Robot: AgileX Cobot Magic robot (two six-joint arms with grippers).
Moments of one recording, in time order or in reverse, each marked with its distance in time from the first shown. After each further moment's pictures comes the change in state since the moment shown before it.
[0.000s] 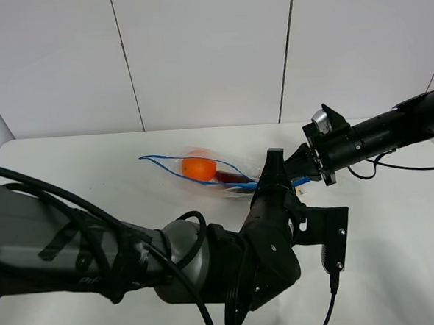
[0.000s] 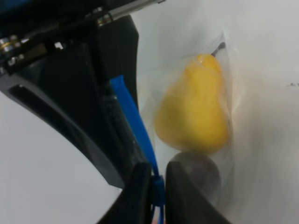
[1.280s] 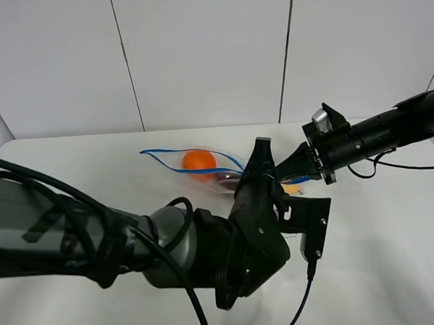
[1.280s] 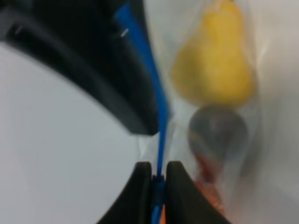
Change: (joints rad) left arm 0.052 -0.035 0.012 -0.058 0.063 0.156; right arm 0.000 0.000 -0.003 -0.002 -0.006 0.000
